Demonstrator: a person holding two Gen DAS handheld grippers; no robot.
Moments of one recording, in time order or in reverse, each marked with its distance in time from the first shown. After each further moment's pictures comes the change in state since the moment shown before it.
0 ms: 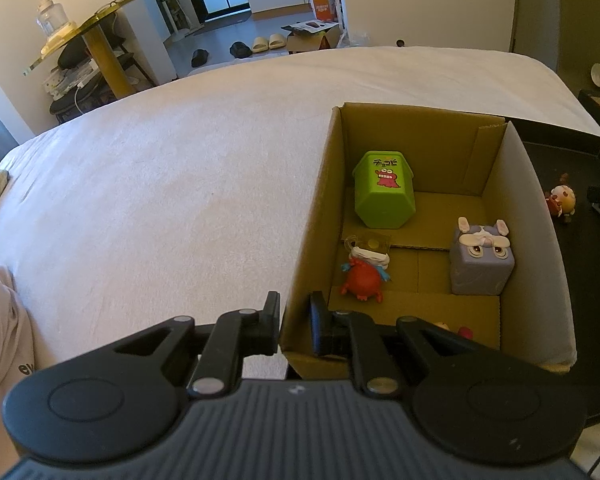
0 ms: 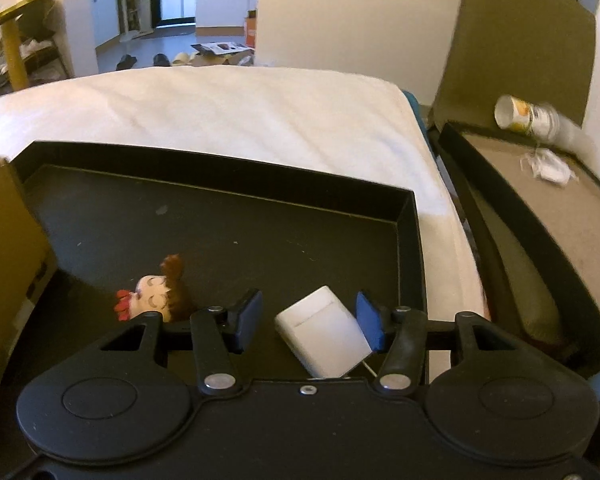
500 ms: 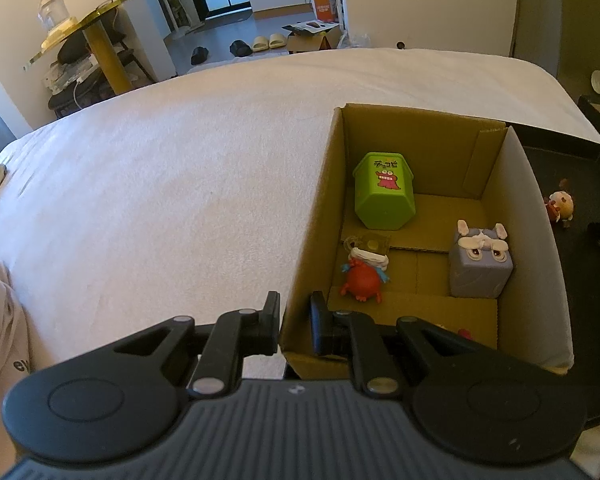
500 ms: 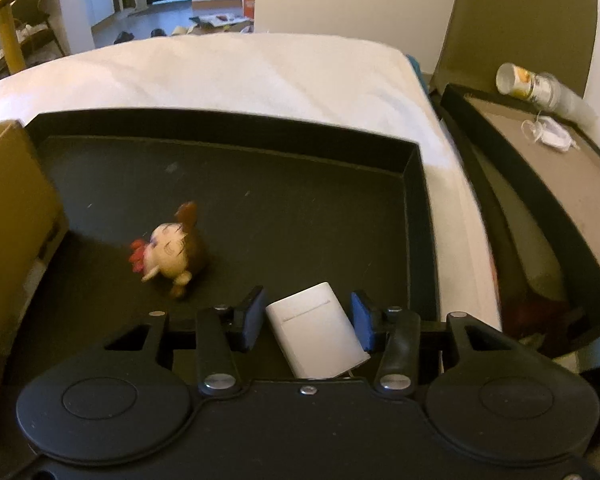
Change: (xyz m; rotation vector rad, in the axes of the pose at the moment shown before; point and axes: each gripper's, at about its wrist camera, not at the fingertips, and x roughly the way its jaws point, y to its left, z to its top) left arm 0.000 0.004 0.000 -0.019 0.001 -0.015; right arm -0.009 0.011 -0.015 0.002 0.103 0.009
